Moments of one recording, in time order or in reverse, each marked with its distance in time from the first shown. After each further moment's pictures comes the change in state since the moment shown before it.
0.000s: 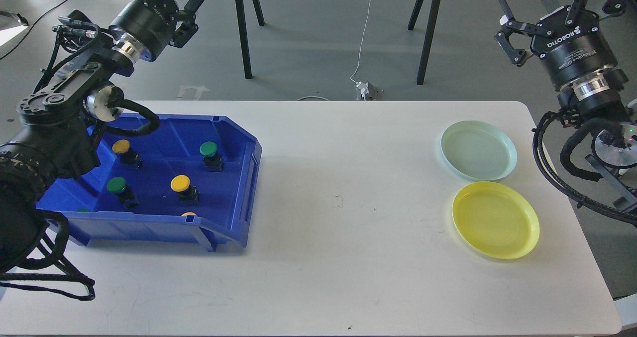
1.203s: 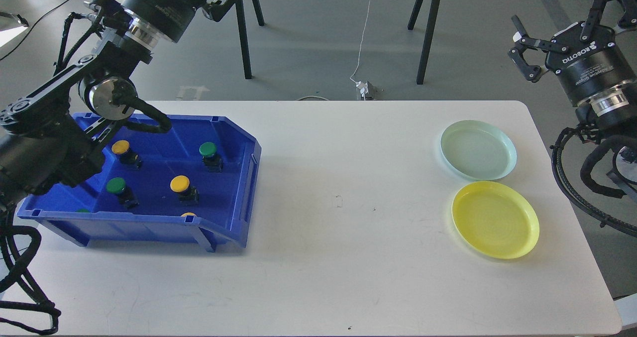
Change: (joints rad) left arm 0.094 0.201 -0.080 -0.704 -0.167 0.000 0.000; right arm -0.087 -0.087 0.015 0.079 -0.001 0.000 0.004
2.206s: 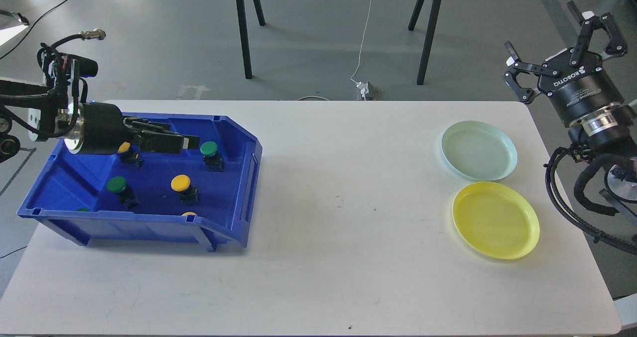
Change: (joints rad) left arm -0.135 0.463 0.505 -0.189 1.336 0.000 0.000; right arm -0.058 0.020 0.000 -0.008 0.000 0.000 0.000
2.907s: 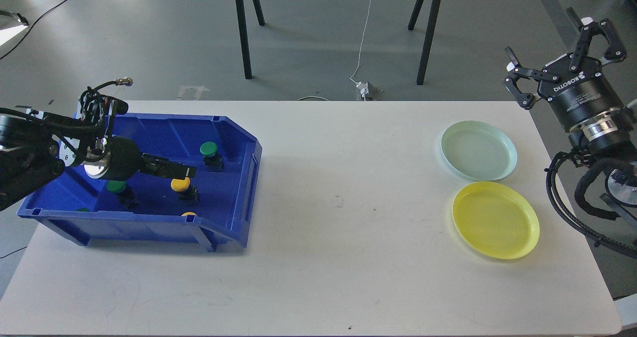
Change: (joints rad) left arm 0.097 -0.238 0.115 0.377 0.017 0.000 0.000; right arm -0.017 -0.002 0.000 0.000 0.000 0.000 0.000
